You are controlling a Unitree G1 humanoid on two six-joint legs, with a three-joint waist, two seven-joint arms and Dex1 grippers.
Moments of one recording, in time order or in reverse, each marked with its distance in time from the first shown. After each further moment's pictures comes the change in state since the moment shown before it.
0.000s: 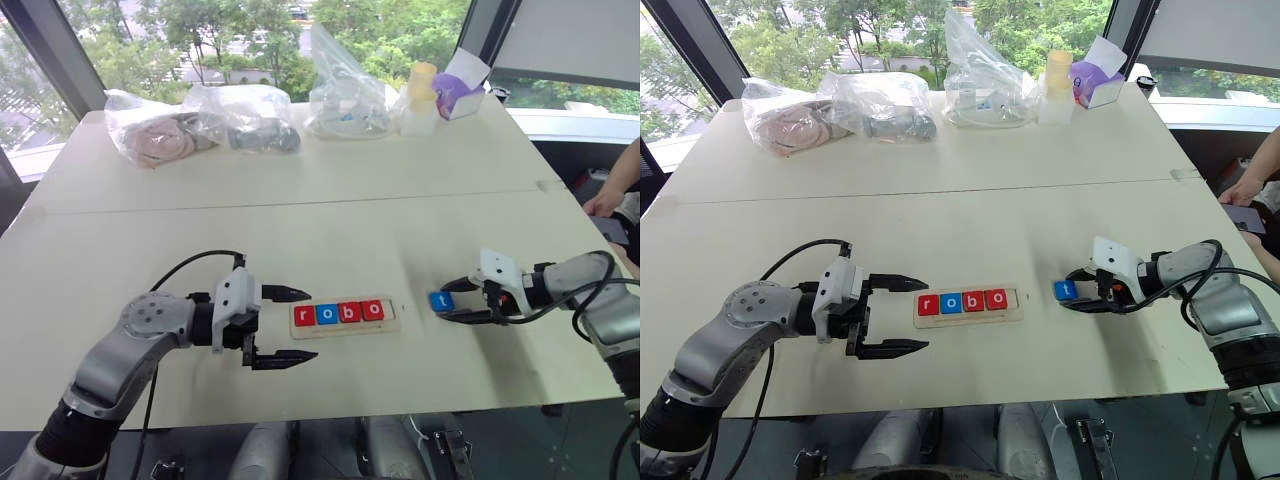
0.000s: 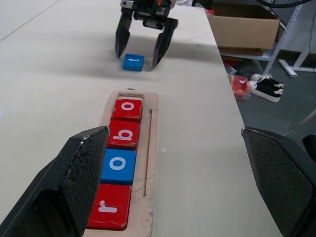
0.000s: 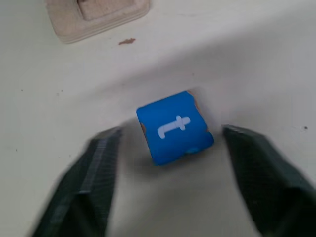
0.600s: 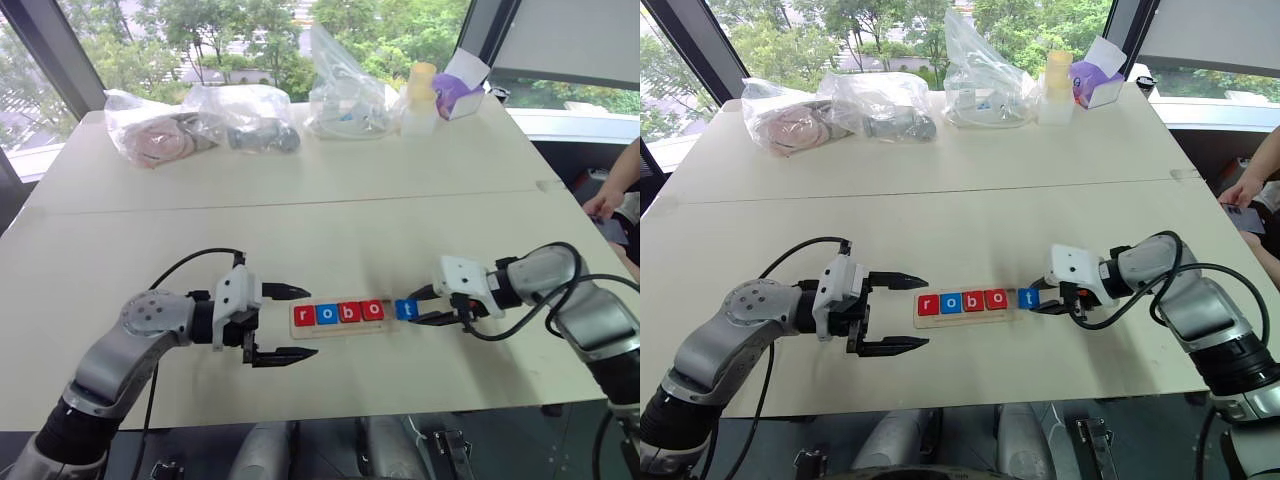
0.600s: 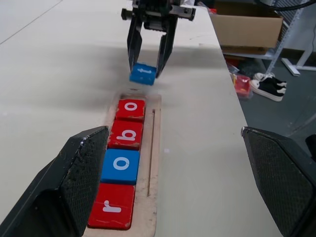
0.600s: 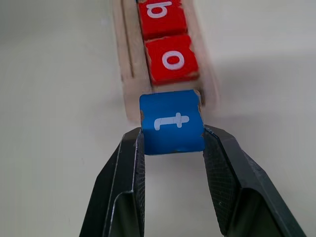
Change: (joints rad) left arm -0.013 0.001 0.000 -0.001 0.000 0.011 0.014; right arm -0.038 0.031 0.102 -0.290 -0.029 0.104 0.000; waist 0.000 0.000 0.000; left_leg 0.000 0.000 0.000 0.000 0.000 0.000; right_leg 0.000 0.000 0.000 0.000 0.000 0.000
